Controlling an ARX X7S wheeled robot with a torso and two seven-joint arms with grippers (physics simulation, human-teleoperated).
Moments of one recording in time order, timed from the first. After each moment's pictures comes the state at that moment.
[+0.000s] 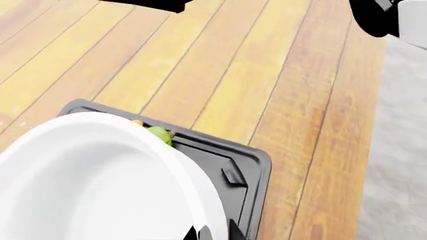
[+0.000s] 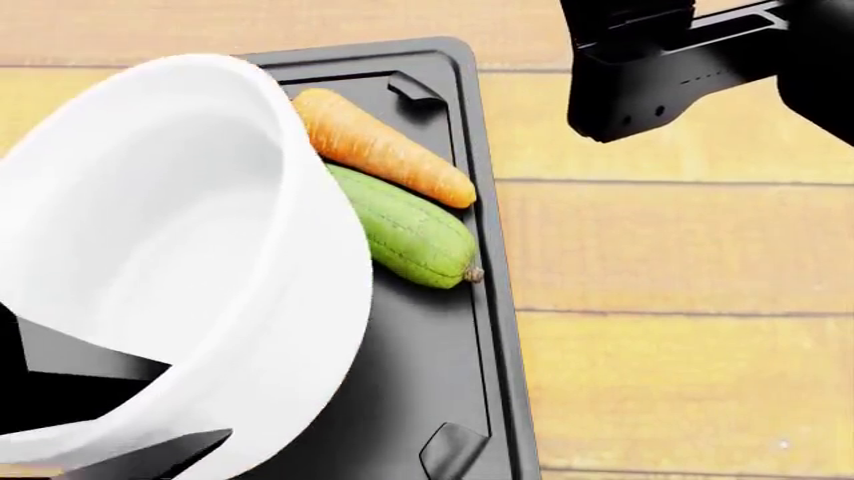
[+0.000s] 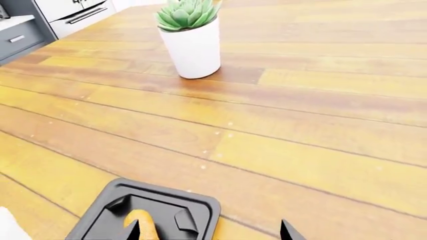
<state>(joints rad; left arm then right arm) -2.08 -0.76 0.96 0.52 -2.54 -1.14 -0.78 1.50 0.76 -0.15 -0.11 1.81 1.35 0.58</state>
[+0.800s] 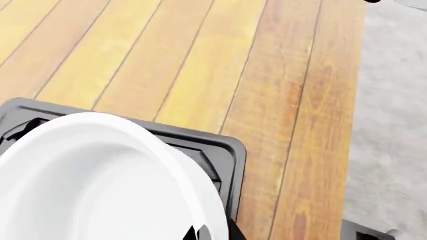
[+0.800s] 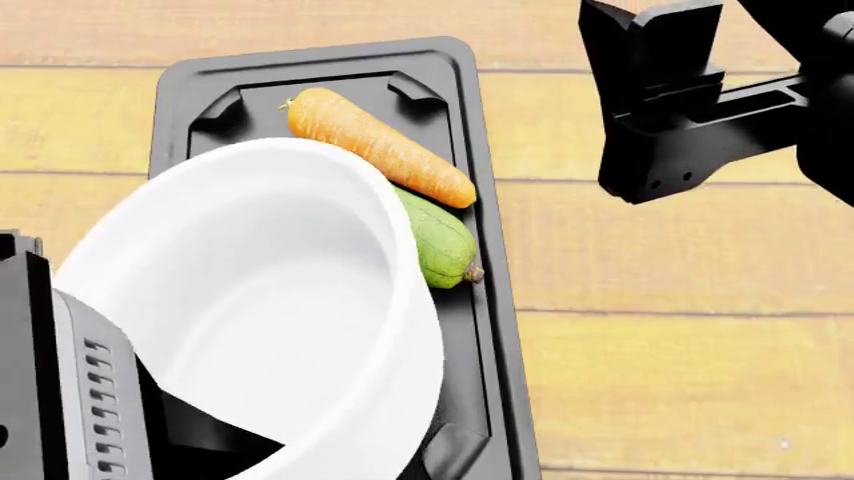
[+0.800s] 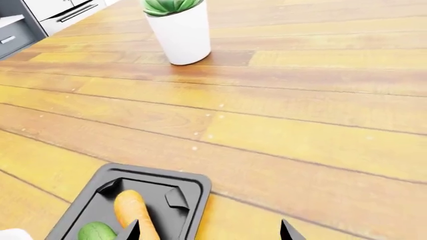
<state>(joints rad) -2.05 -0.60 1.05 0.51 -2.51 -1.14 -0.80 1.36 0.83 -0.11 -0.17 1.83 1.30 0.55</state>
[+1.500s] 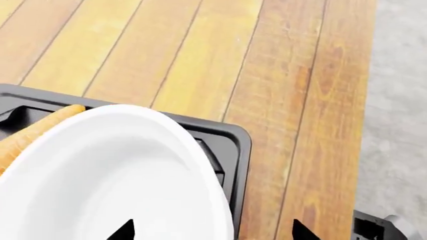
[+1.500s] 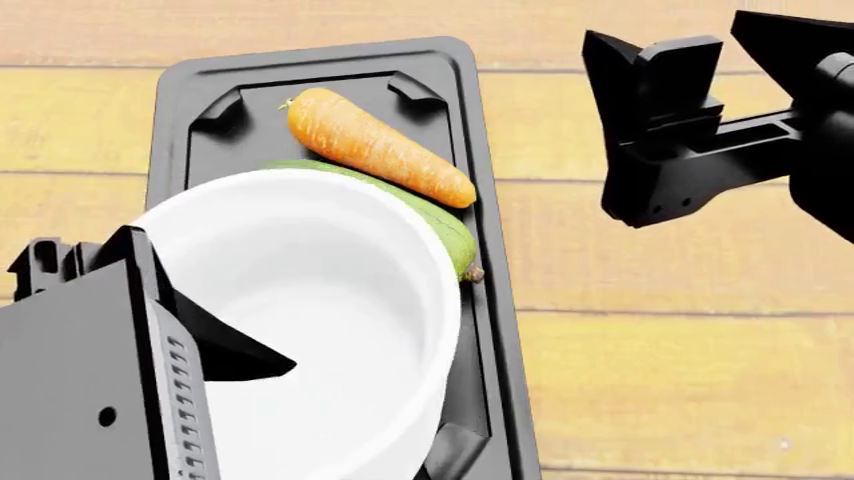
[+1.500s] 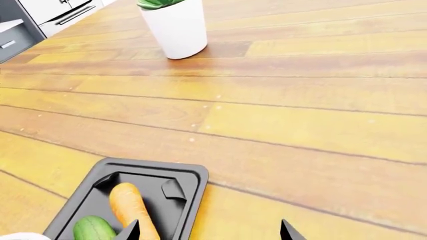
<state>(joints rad) -2.03 -0.57 1.10 0.48 -2.46 -1.18 -0.78 1.27 0.85 -0.08 -0.19 1.79 1.25 0.50</state>
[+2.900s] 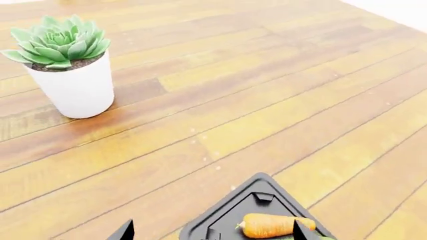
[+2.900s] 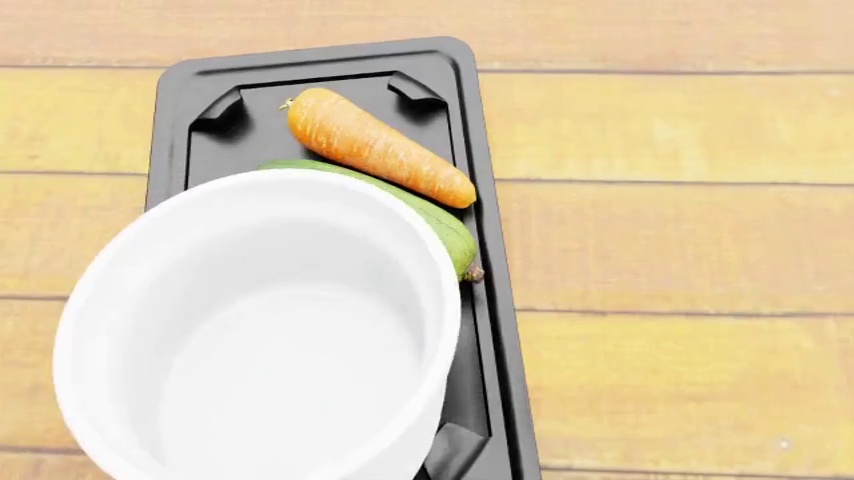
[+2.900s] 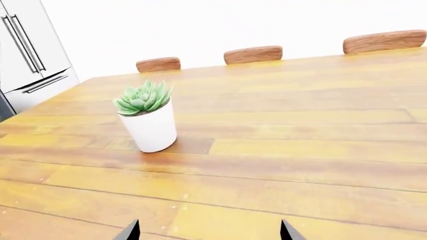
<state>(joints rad) -2.23 -0.82 0.85 -0.17 -2.14 -1.32 -0.58 1.76 0.87 -0.21 0.03 1.80 1.27 0.60</state>
